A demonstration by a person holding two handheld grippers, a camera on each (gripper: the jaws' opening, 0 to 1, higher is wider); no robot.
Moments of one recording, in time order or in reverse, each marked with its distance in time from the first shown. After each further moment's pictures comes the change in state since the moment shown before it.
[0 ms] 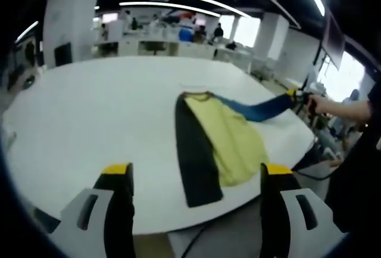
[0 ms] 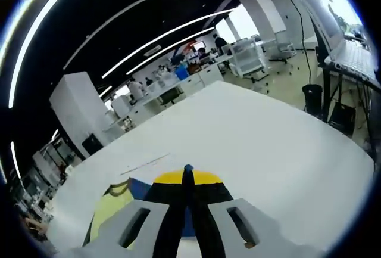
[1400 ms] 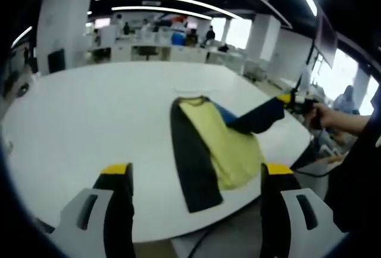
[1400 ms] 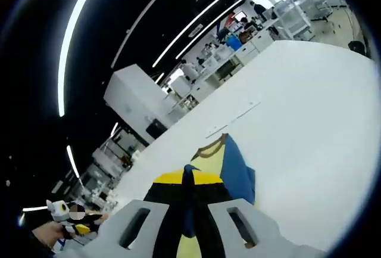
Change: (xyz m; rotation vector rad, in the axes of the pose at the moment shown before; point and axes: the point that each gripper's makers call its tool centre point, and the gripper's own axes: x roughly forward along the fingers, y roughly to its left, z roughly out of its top) left arm 0.000 -0.007 0.009 0.036 -0.025 -0.049; right arm -0.075 0.188 -0.086 0.181 0.115 0.452
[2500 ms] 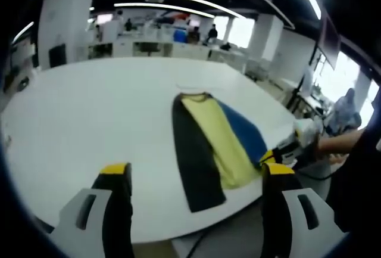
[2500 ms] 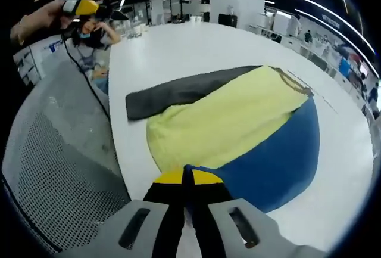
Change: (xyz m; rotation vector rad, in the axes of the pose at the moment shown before) left arm 0.010 0.009 -0.008 -0.022 0.014 0.002; right arm 0.002 0.030 -0.241 -0.861 0.722 0.240
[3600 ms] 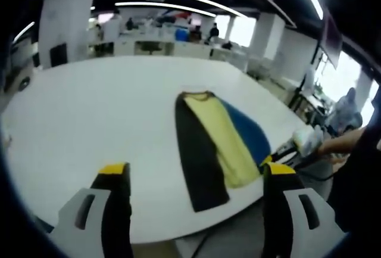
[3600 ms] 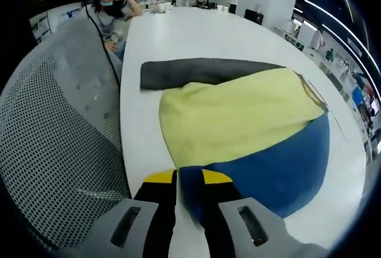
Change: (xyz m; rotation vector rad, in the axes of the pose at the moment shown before) left arm 0.004 0.009 -0.004 -0.004 0.009 0.012; right arm 0.016 0.014 -0.042 -0.342 0.192 0.053
